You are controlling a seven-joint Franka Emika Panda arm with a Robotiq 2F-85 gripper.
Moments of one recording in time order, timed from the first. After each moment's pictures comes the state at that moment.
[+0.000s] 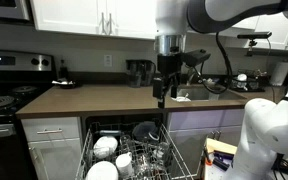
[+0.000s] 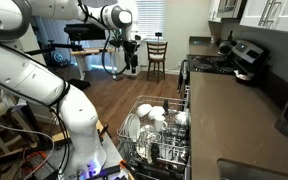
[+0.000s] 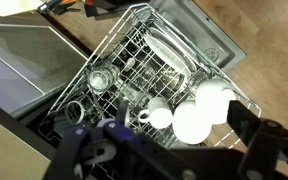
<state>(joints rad) 0.05 -0.60 0.29 -2.34 0.09 1.68 0.48</state>
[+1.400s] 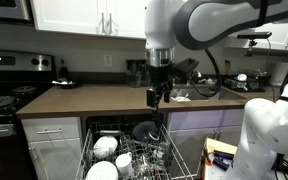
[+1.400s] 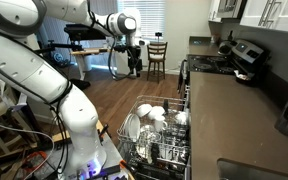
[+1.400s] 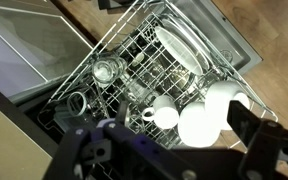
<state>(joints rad) 0.06 -0.49 0.30 -2.35 0.01 1.75 0.45</state>
